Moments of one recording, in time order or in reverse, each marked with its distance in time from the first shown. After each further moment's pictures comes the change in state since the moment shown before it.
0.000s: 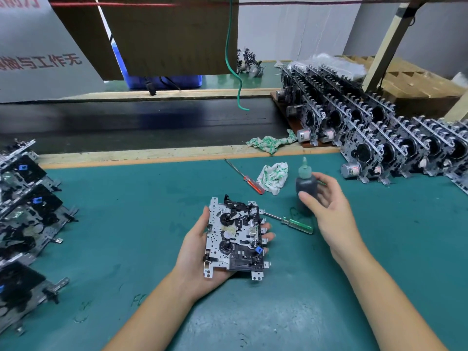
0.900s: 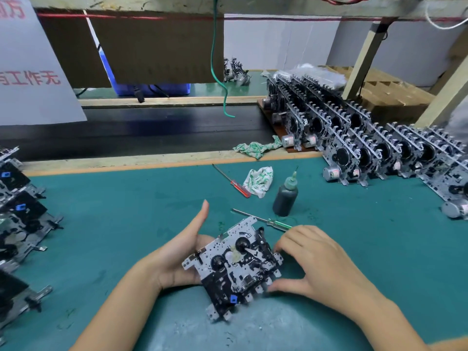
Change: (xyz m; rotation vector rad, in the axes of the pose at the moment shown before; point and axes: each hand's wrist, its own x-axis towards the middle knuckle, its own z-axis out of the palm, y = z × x) left_hand -0.009 0.028 0.002 0.593 0.079 -0.279; right_hand -0.062 -0.016 -0.026 -1.162 -0.435 -0.730
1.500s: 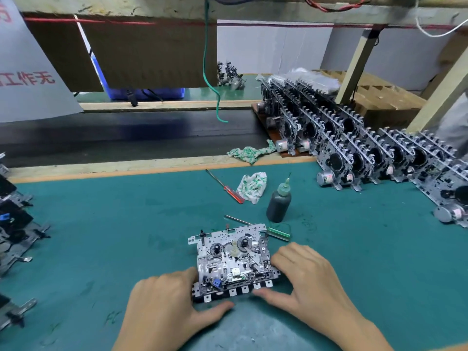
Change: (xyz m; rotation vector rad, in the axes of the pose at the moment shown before) left_hand -0.037 -0.043 0.033 1.625 0.903 0.571; right_hand -0.009 -0.009 0.020 0.001 0.126 0.094
